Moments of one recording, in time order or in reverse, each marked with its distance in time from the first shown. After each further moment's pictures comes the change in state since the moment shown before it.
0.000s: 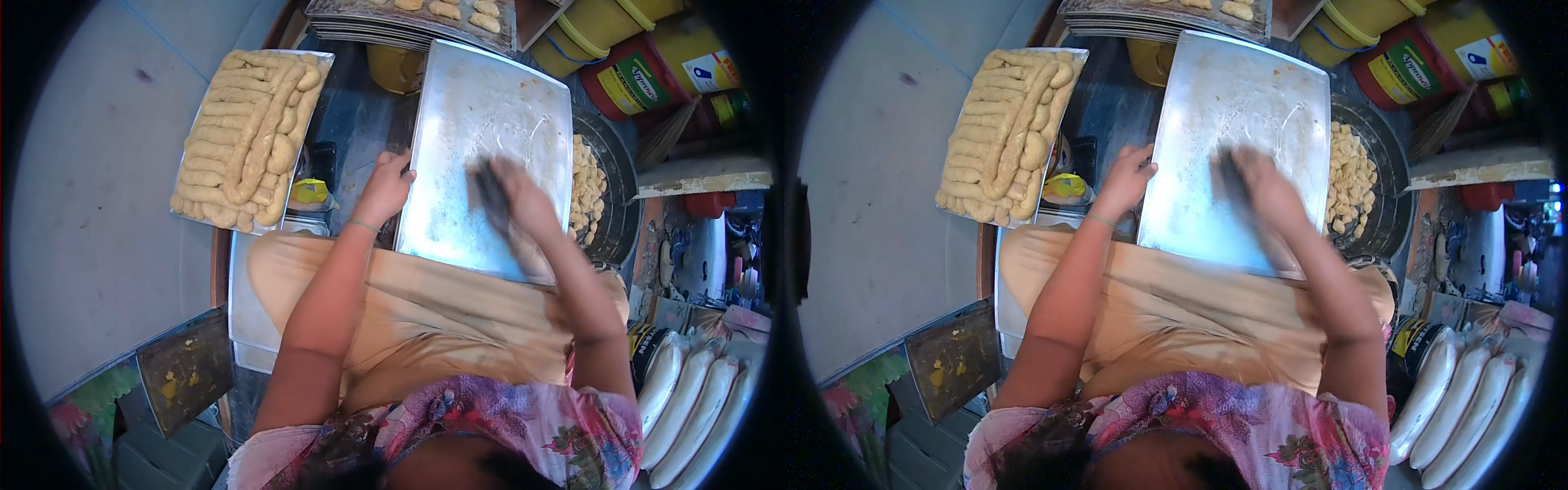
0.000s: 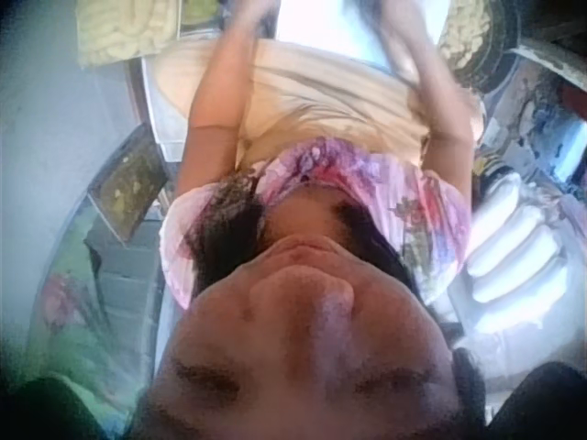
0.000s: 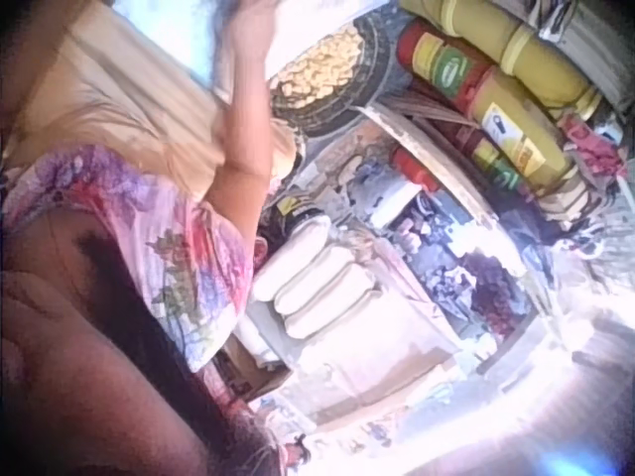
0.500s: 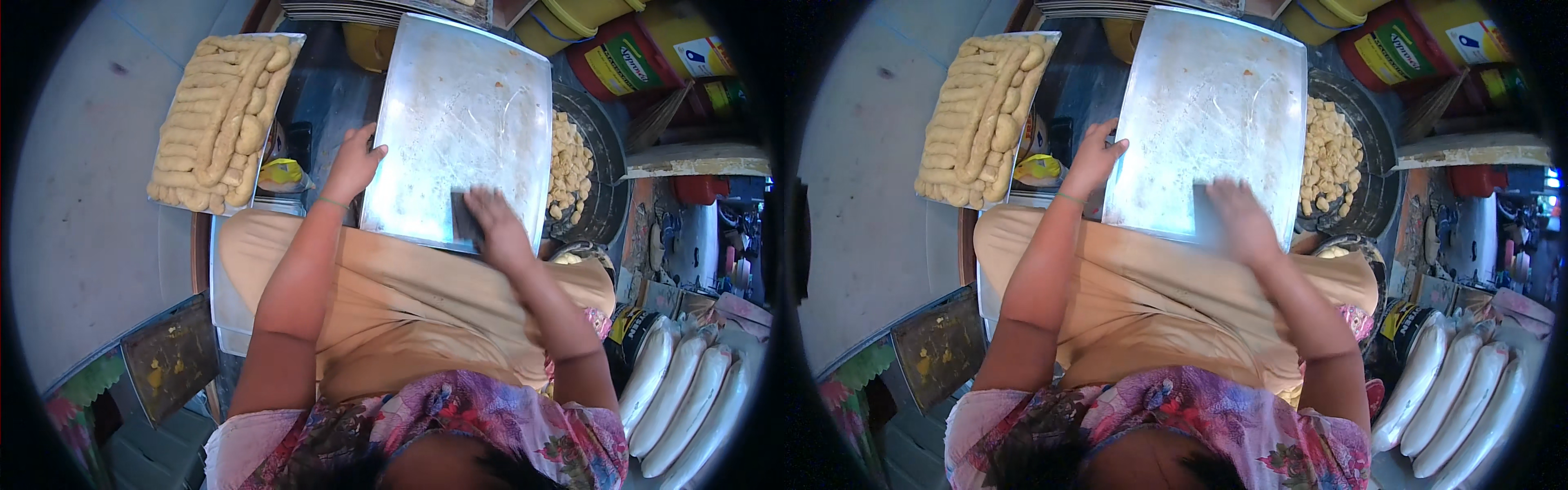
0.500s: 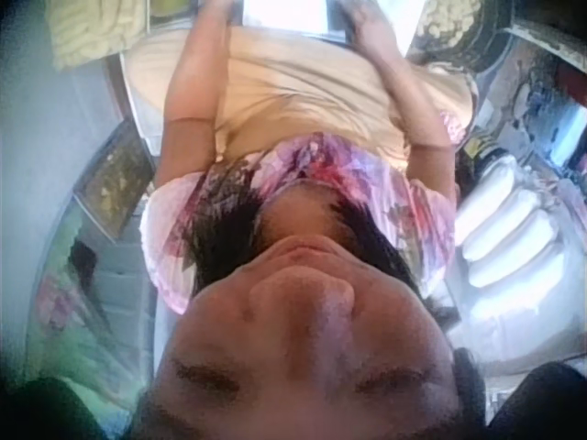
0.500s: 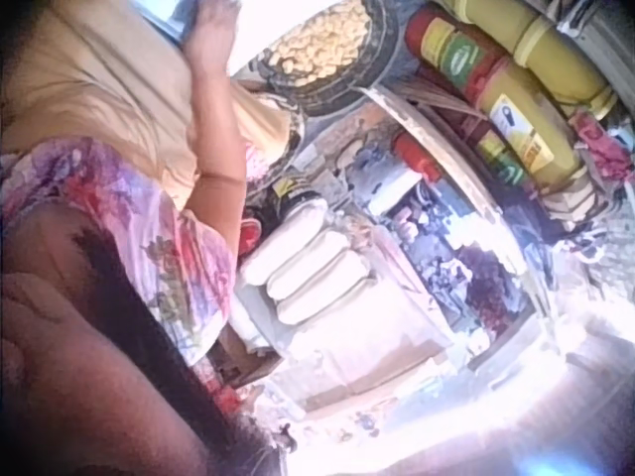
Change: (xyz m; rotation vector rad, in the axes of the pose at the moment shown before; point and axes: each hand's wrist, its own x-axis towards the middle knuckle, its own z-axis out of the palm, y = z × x) left_hand 0.002 0.003 0.012 -0.035 0.029 -0.029; right_hand -0.081 -0.003 0.025 -0.028 0.003 -0.088
